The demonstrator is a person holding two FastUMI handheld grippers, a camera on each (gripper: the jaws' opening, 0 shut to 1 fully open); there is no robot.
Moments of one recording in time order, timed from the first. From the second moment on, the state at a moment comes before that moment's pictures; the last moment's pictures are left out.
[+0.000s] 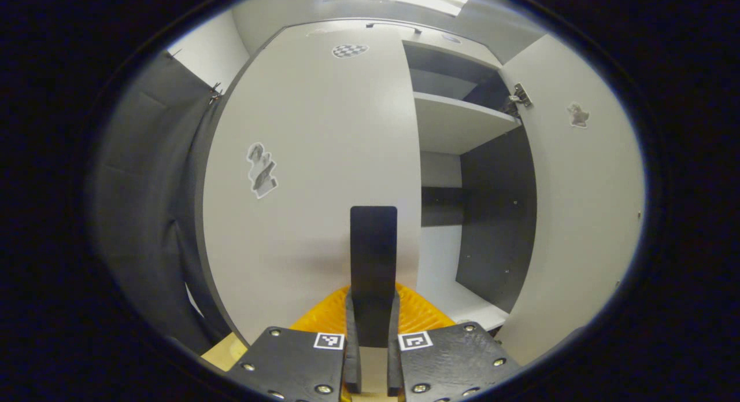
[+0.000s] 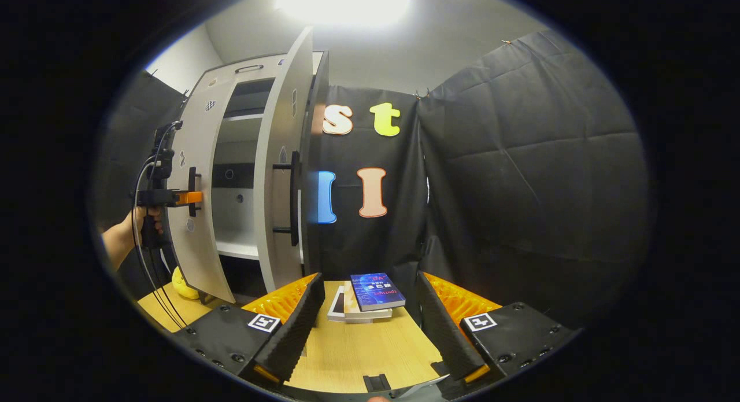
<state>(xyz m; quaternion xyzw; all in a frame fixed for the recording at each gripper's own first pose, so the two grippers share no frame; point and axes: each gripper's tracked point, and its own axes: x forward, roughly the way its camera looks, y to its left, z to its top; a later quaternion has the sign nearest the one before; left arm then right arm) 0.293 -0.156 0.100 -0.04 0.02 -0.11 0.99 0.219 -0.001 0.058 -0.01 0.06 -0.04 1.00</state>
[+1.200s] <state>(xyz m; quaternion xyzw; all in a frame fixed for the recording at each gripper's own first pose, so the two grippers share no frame) 0.197 -0.069 0.103 -0.03 0.01 -0.15 0.99 0.228 0.054 0.066 -0.01 0.05 0.06 1.00</state>
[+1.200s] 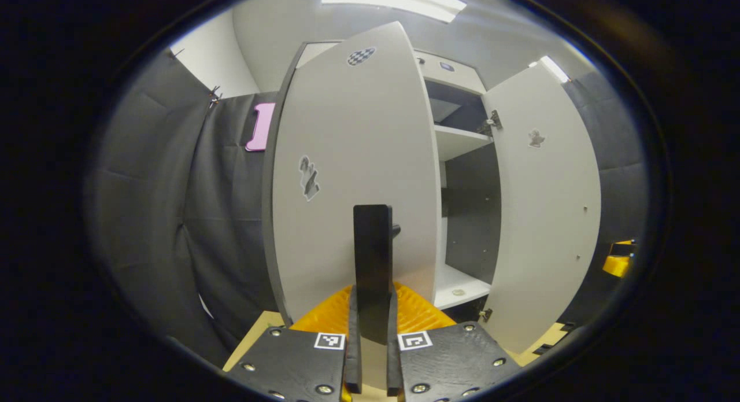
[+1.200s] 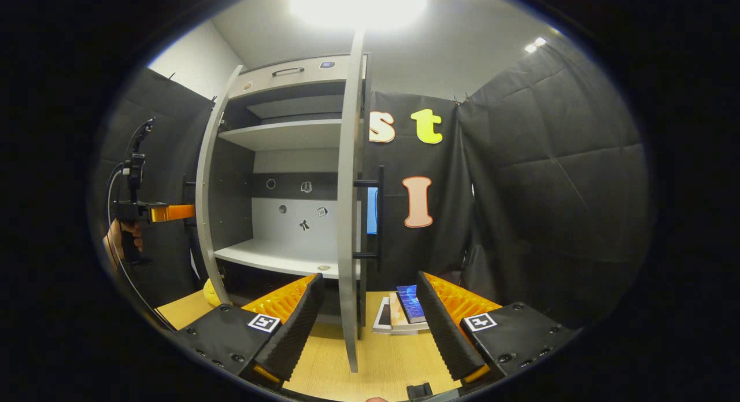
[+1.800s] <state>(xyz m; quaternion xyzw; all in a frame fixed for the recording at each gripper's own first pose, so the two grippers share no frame) 0.174 -0.017 0.097 -0.03 0.01 -0.14 0.99 0.227 0.072 0.065 -0.01 0.05 0.08 1.00</state>
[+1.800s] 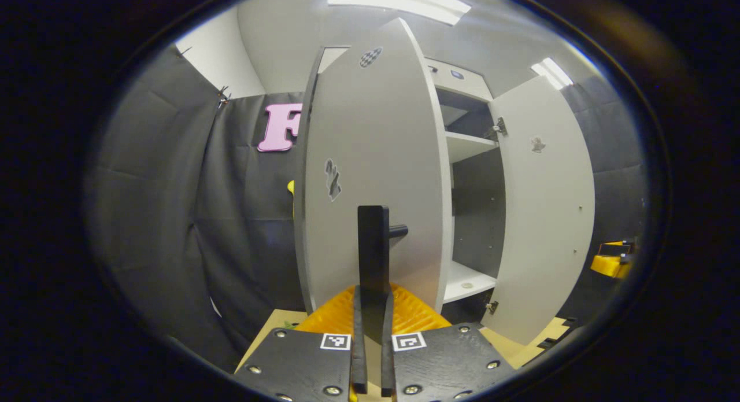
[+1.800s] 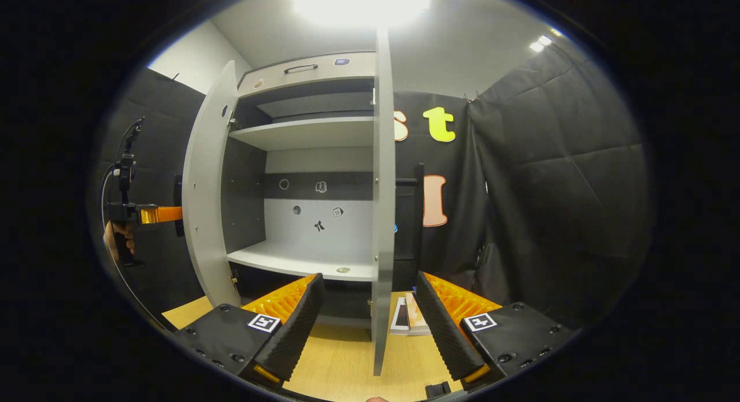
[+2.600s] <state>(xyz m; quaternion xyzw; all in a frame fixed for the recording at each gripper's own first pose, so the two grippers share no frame) 0.175 0.104 0.094 -0.04 0.00 -0.06 1.00 0.227 0.122 0.064 -0.02 0.06 0.14 0.99</state>
